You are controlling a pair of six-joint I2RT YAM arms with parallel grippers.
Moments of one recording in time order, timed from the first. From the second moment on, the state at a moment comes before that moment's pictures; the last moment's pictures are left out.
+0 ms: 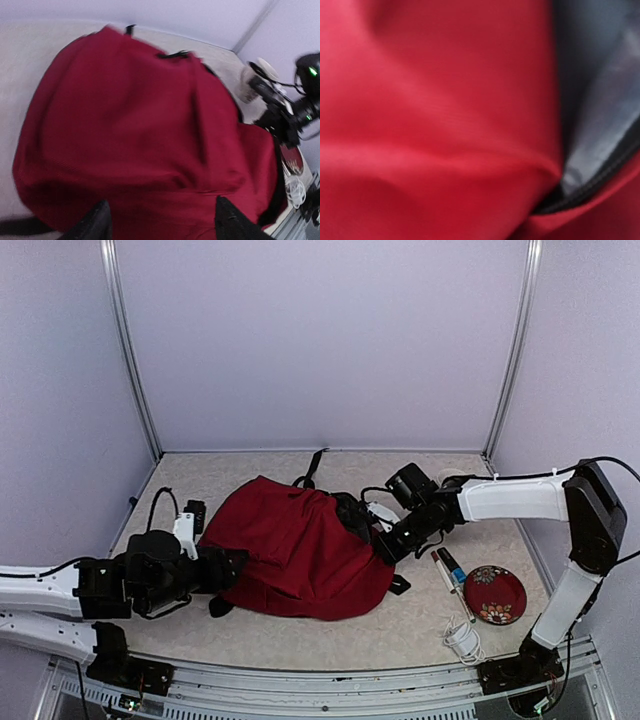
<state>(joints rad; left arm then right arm) -1.15 0.89 0.49 -0.04 -0.50 -0.60 0.71 1.71 1.11 -0.47 -0.31 0.06</state>
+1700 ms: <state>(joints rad) -1.32 1.13 0.77 -0.30 -0.40 0.24 0.99 1.68 1.18 -0.32 -0.74 0.39</state>
